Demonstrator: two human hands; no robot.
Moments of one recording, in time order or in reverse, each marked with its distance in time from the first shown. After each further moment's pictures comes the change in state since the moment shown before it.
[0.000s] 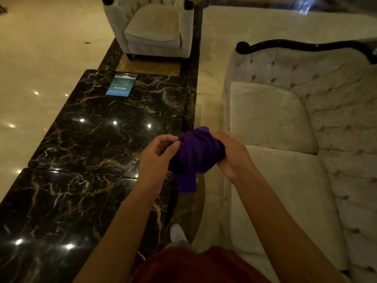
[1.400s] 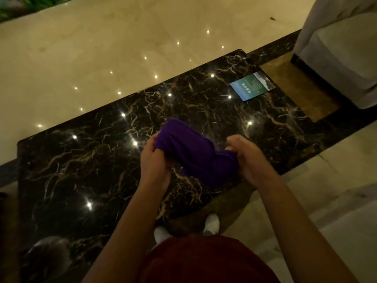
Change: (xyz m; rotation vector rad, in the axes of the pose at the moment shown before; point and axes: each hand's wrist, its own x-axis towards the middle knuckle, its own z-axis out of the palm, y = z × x) left_hand 0.178 0.026 -0.051 -0.588 1.177 -0.025; right_hand 0.350 -0.037 0.171 -0.687 -0.929 0.437
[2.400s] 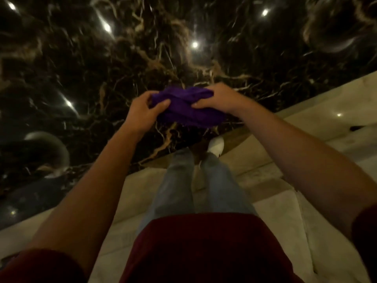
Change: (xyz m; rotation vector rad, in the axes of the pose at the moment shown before) left_hand 0.220 -0.197 -0.231 0.743 -0.140 -0.244; right_hand 0.250 0.263 0.059 -0.857 -0.323 0.422
